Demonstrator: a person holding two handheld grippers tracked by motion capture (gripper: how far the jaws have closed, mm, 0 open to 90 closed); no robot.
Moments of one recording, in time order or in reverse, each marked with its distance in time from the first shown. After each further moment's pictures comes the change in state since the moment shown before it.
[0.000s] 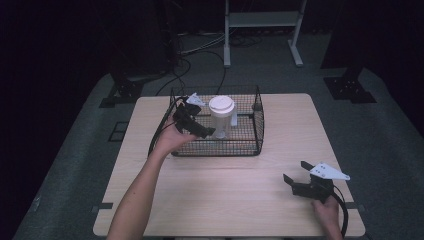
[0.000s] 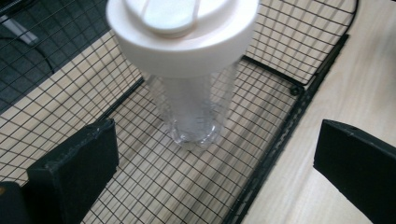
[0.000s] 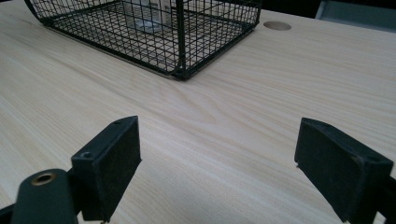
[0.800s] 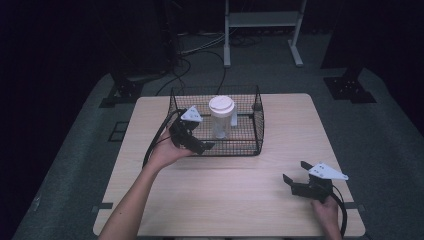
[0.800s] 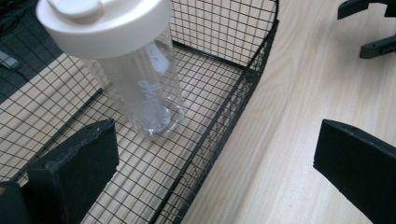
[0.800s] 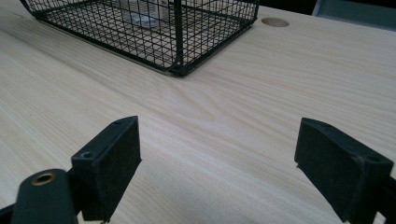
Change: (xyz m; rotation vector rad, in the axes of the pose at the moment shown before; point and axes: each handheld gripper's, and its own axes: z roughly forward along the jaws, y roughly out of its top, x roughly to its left) left arm -0.036 -0.023 -0.021 -0.053 -0.062 0.074; right arm 0.002 0.000 0.002 0.017 -0.017 -0.011
